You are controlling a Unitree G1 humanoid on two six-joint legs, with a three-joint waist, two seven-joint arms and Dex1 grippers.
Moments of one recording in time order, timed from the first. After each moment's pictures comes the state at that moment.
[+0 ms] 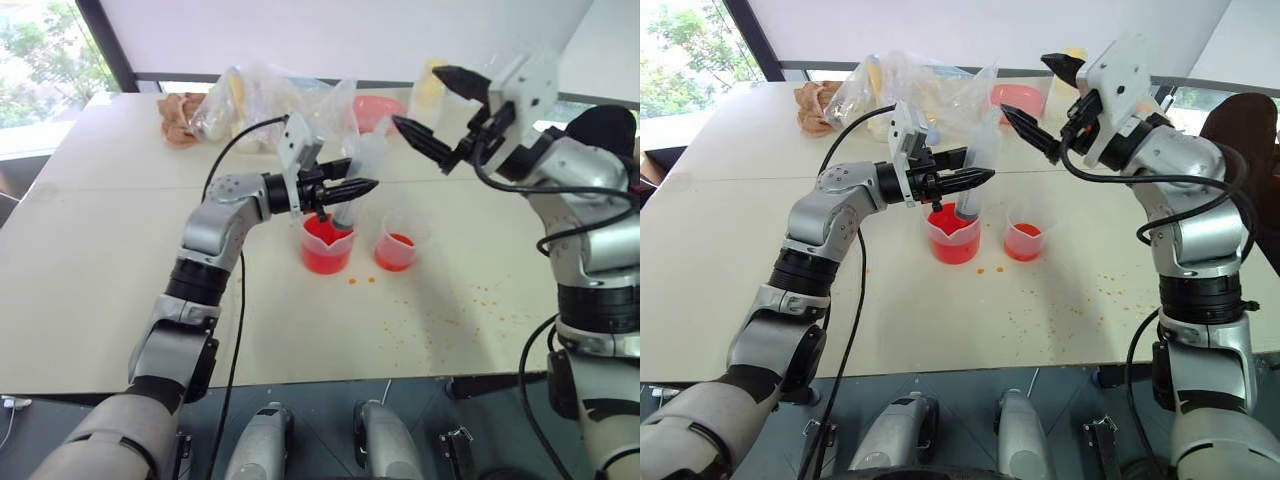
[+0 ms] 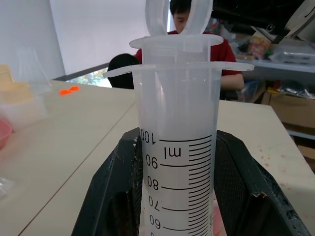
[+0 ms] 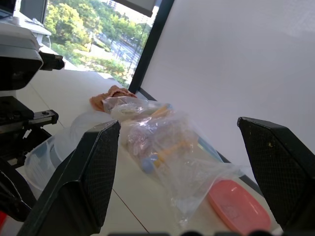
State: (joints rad) left arm -0.92 0.25 -0.10 0.30 -0.38 0.35 -0.98; right arm -0.80 -0.66 -0.06 -0.11 0.39 0.32 0.68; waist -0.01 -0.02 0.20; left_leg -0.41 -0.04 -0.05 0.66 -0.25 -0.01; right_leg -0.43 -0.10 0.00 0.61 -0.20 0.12
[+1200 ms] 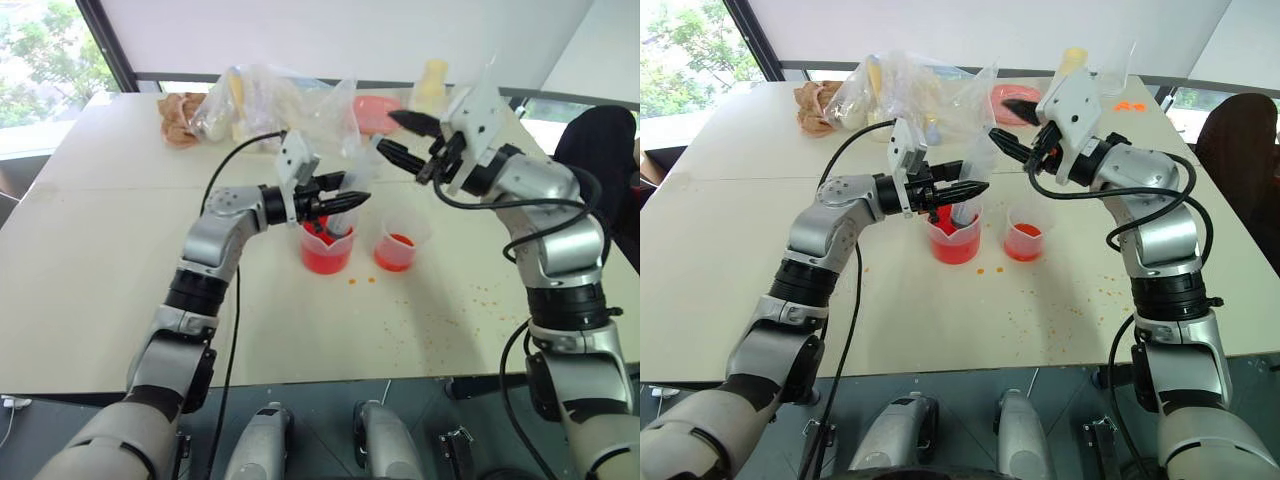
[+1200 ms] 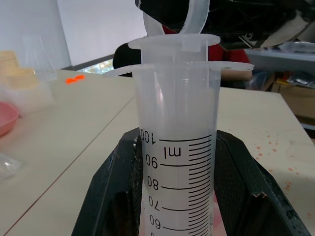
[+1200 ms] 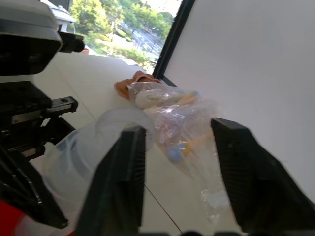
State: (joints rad) left arm -0.87 0.25 -0.10 0.30 -0.34 0.31 -0.97; right arm -0.78 -0.57 0.02 -0.03 0.30 0.28 0.76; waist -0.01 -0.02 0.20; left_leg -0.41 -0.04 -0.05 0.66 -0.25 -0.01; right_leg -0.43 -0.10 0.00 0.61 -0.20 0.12
